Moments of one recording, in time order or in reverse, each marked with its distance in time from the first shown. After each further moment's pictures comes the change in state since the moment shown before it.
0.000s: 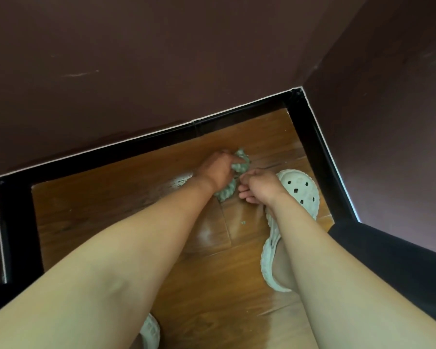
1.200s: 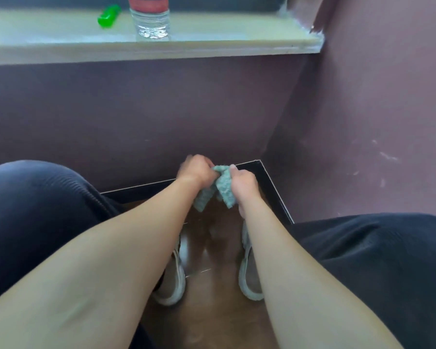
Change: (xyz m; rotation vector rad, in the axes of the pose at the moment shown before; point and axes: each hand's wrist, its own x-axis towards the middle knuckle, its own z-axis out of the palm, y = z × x) left_hand -0.142 0.109 -0.172 -0.248 0.338 -0.248; right_hand -0.179 -0.066 -0.007 0.171 0.320 -0.490
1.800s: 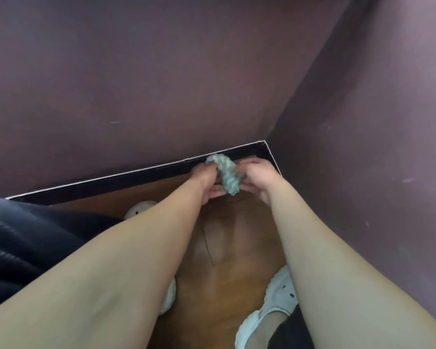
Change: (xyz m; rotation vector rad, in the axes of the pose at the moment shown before) left_hand 0.070 -0.021 0.107 -0.972 -0.282 -0.556; right_hand 0.105 0.032 -0.014 0.037 -0.199 0.250
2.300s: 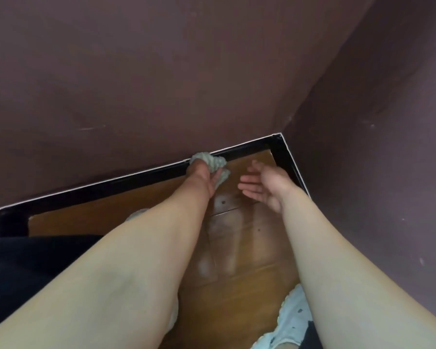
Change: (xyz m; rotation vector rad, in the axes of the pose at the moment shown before) left_hand 0.099 0.006 0.001 -0.487 0.284 -0.144; right_hand 0.074 0.024 -0.007 0.216 -0.100 0.231
